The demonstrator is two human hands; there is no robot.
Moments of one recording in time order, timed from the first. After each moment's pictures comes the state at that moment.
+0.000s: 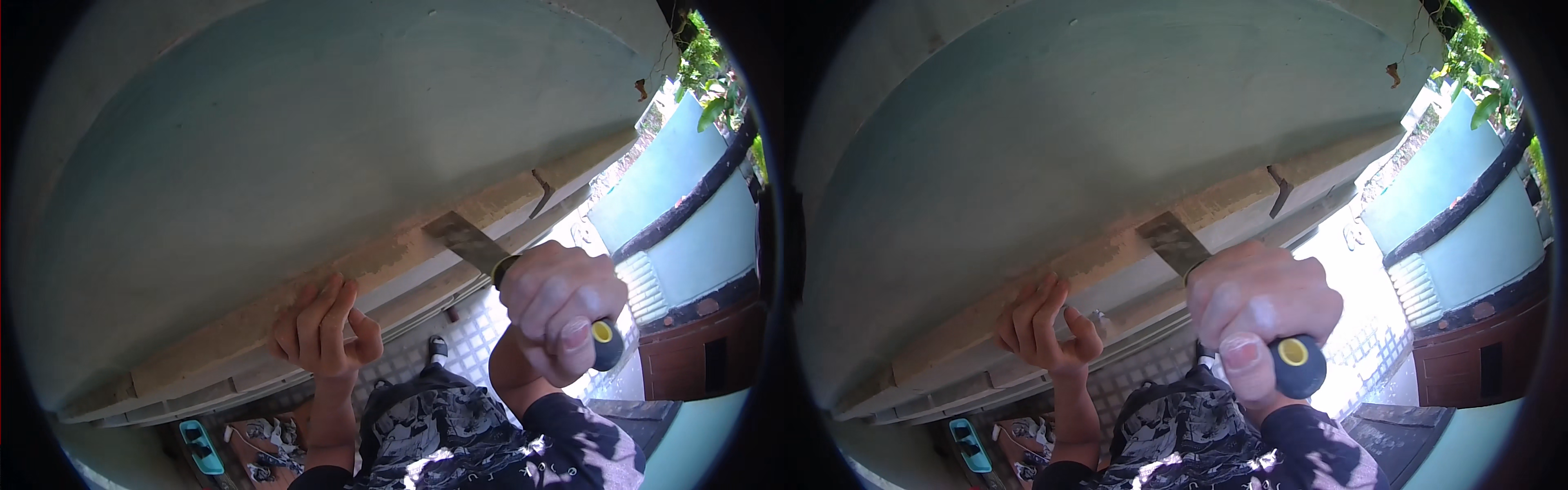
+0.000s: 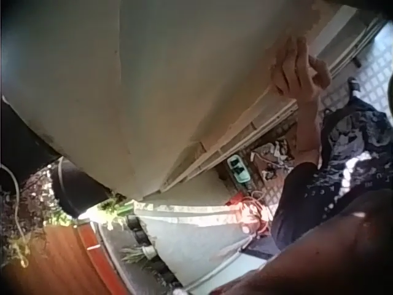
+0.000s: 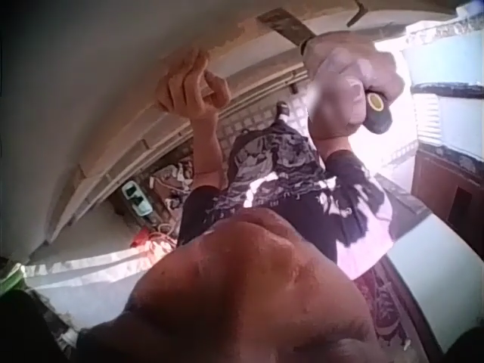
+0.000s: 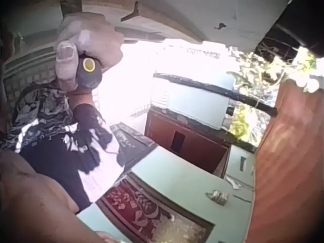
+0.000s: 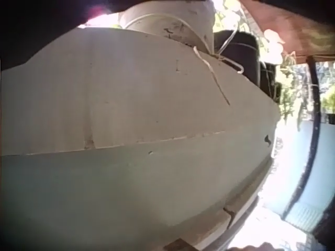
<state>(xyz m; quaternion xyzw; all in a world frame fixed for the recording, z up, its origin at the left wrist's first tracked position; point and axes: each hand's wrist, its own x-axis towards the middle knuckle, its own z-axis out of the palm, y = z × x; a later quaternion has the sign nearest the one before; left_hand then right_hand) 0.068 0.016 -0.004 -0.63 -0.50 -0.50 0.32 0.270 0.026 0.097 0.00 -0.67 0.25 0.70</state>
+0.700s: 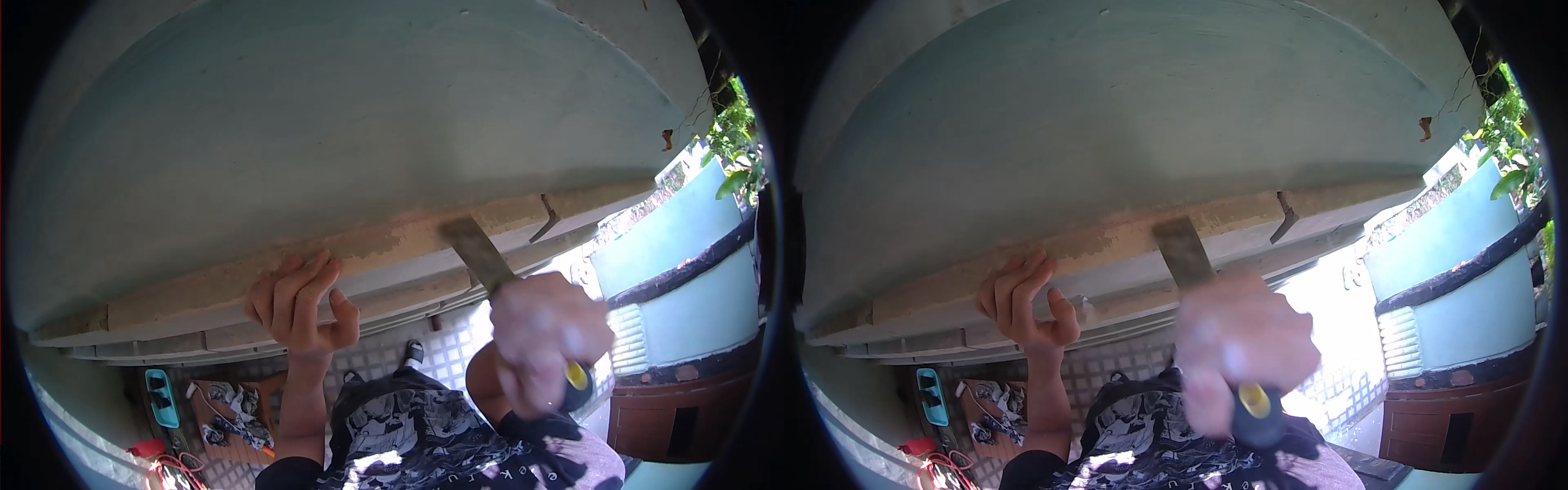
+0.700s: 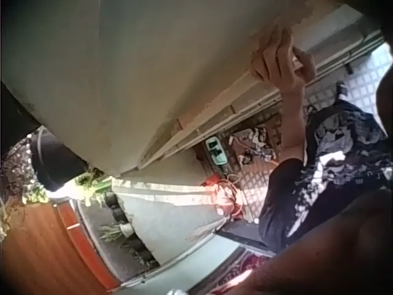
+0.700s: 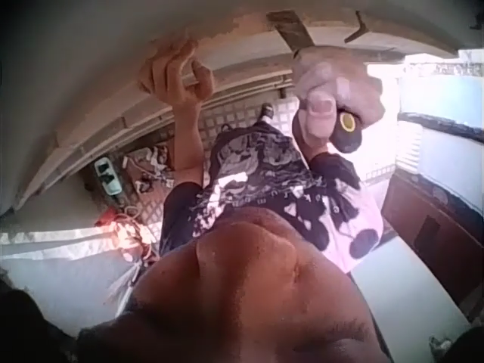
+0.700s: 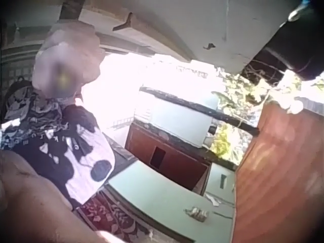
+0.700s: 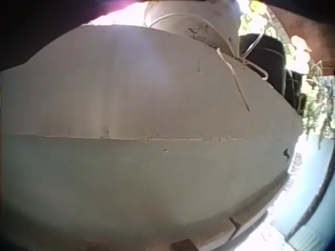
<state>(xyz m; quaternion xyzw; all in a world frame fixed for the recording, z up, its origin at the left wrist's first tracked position) 0.071 0.011 -0.007 -0.61 -0.52 -0.52 0.29 0.283 0.023 0.099 -0.05 -0.74 0.22 0.64</state>
